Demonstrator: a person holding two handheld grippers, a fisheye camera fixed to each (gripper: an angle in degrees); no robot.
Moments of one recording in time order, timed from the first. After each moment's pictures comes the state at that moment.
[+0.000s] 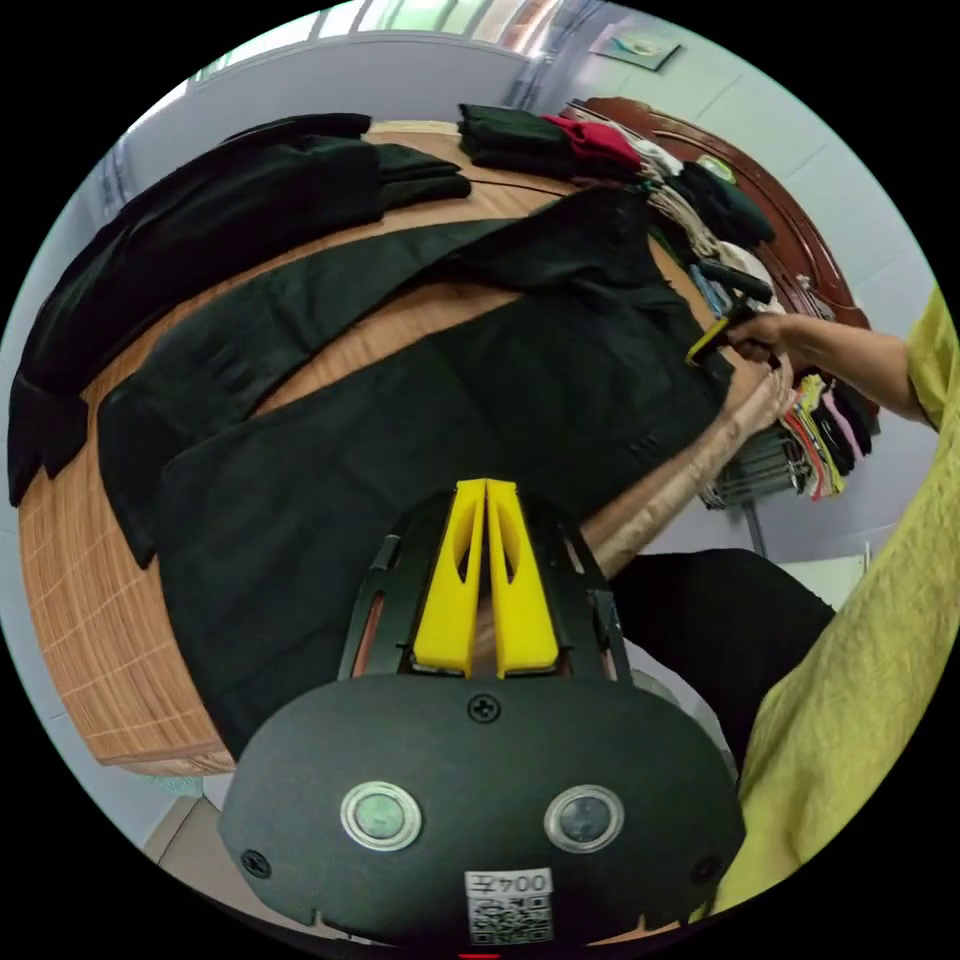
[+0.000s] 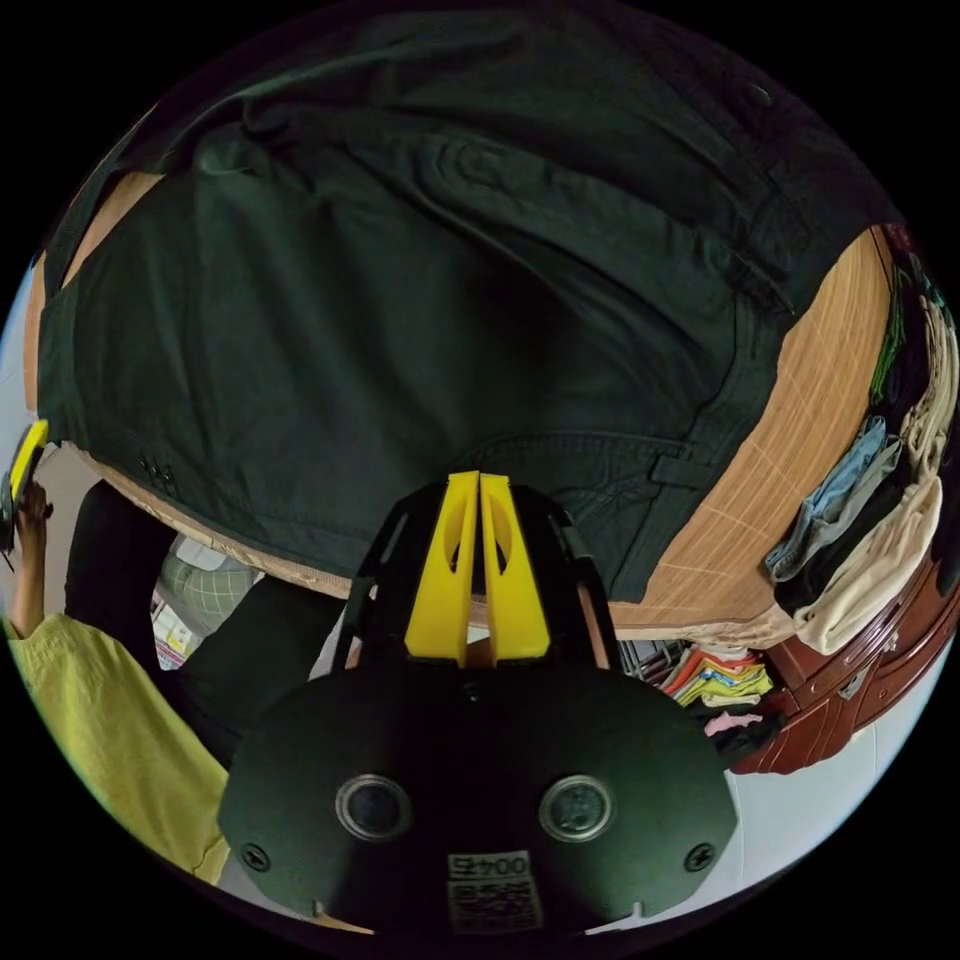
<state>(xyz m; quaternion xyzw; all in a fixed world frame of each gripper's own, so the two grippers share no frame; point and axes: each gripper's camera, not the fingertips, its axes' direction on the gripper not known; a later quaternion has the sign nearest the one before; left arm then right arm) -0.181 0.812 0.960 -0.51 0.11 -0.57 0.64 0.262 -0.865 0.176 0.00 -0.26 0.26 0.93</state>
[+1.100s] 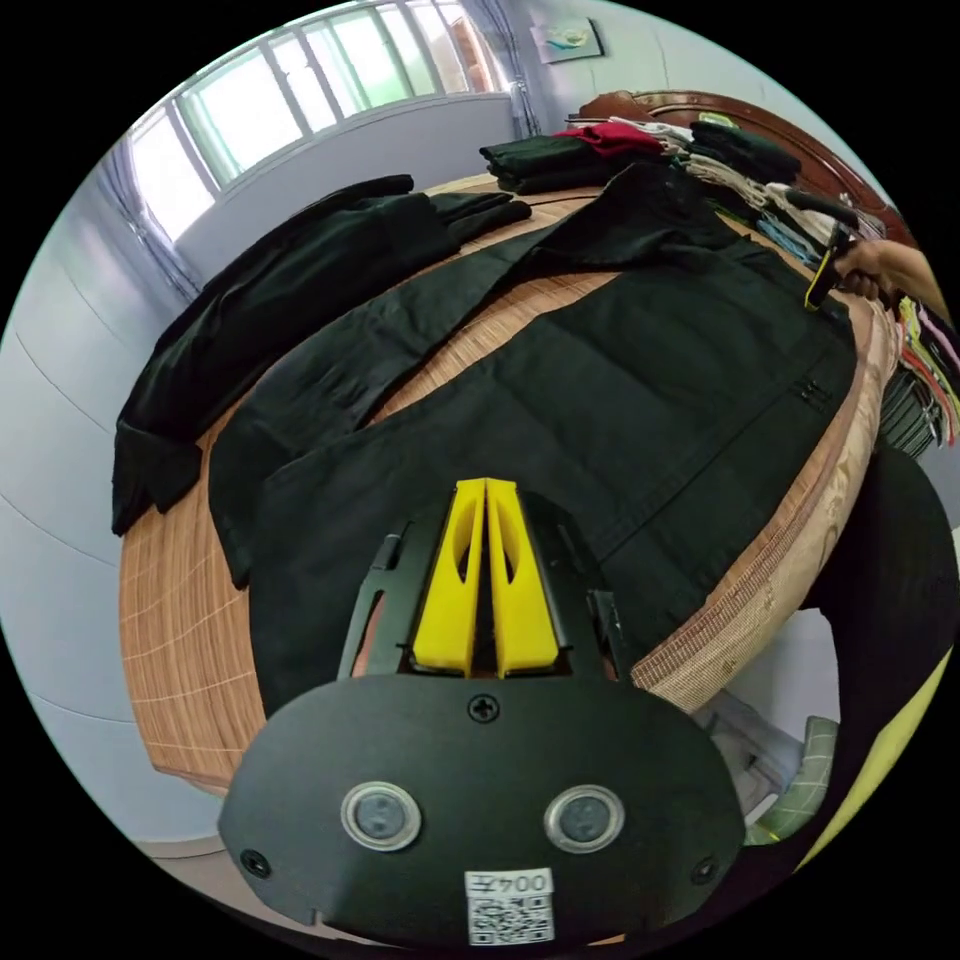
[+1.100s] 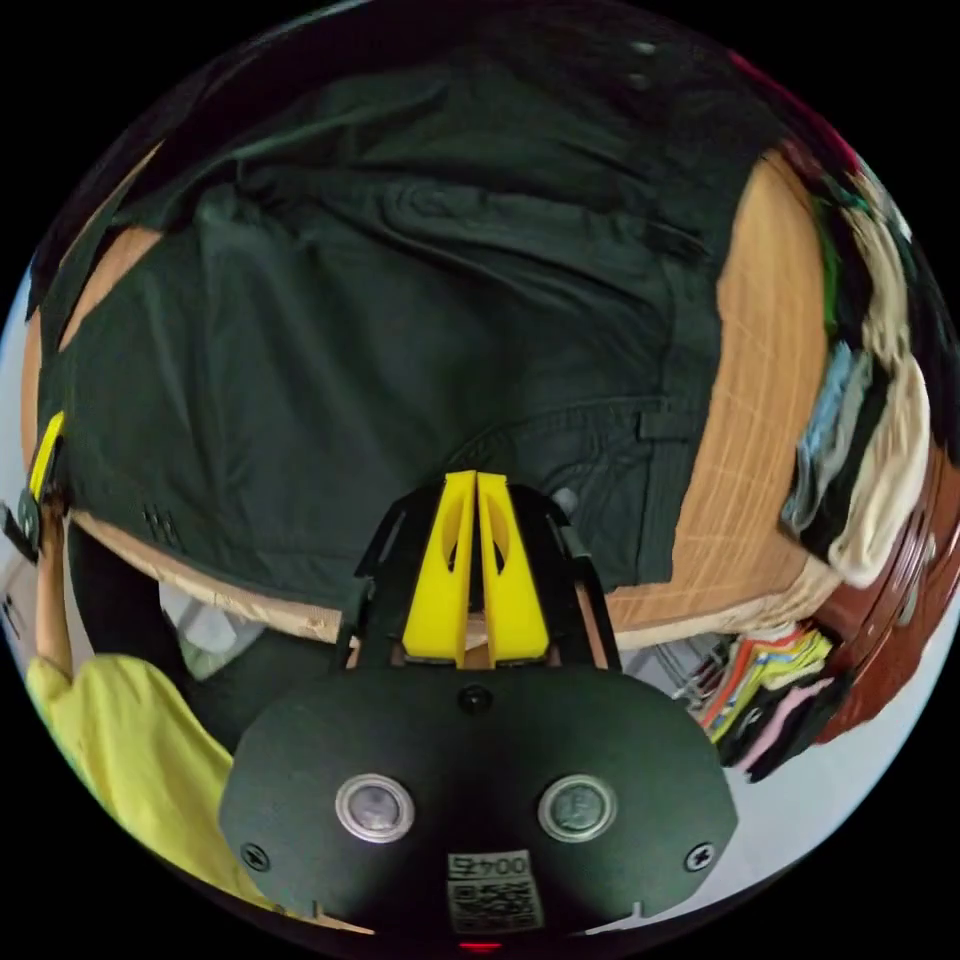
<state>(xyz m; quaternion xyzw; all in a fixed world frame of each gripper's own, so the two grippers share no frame) -0.027 0.871 0.887 -0.56 -0.07 -0.41 0.72 0.179 -0.724 0.222 0.08 -0.23 0.37 0.89</state>
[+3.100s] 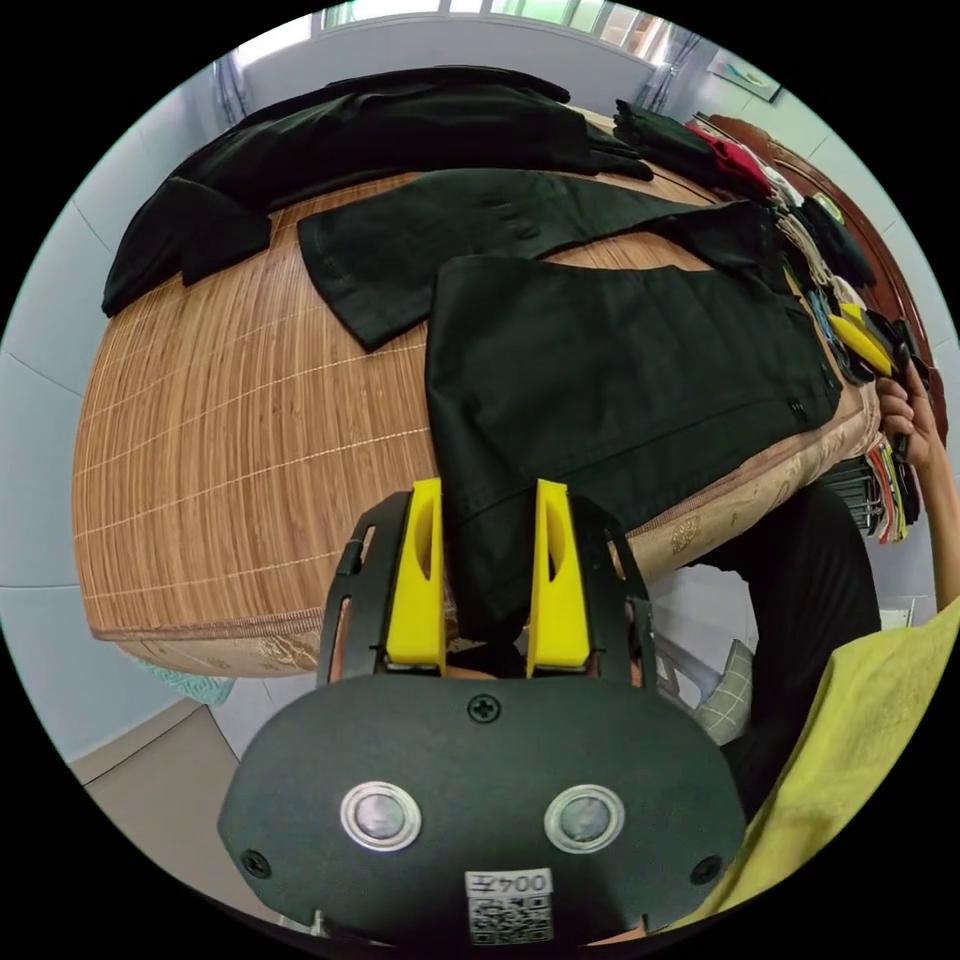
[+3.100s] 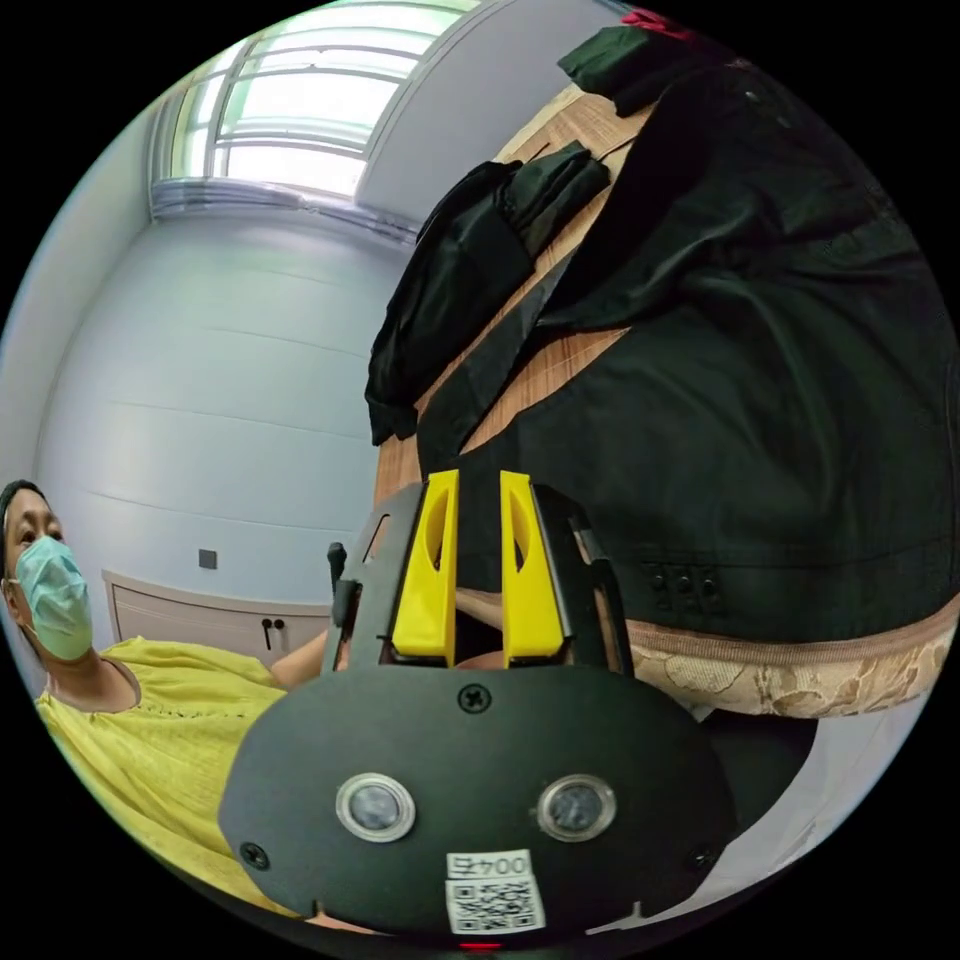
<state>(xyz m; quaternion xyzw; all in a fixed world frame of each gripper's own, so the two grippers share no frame) -0.016 1.002 0.697 -0.59 -0.01 -0.57 0.57 -0.003 -0.524 0.249 0.47 -0.56 0.34 0.59</state>
